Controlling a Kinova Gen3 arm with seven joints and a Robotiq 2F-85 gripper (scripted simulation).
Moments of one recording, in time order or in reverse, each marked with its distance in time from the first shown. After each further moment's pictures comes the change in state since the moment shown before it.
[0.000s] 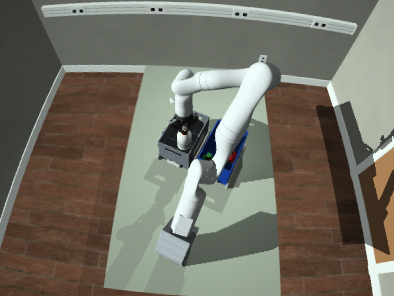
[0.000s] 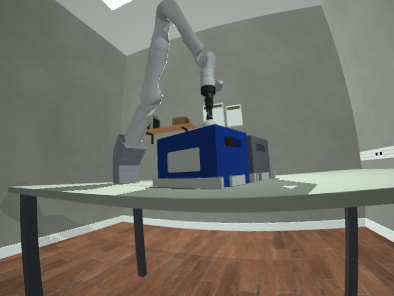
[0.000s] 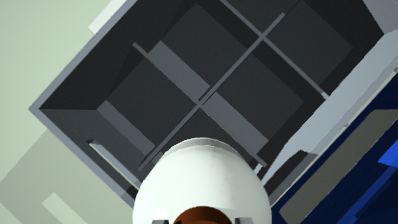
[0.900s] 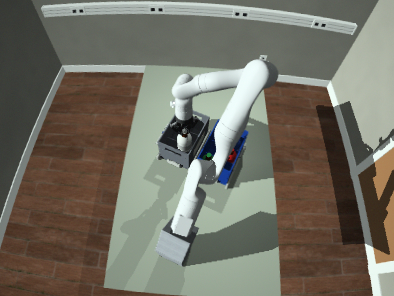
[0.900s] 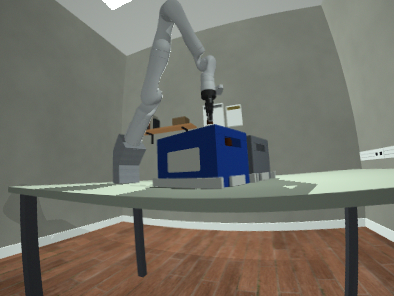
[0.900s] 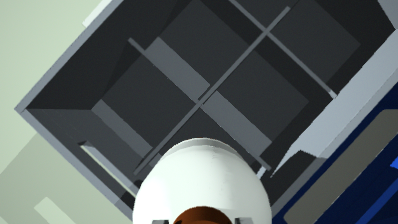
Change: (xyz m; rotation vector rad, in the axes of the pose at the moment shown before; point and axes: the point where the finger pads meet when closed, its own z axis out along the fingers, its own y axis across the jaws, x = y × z) arm 0.000 0.000 0.023 0.000 0.000 0.000
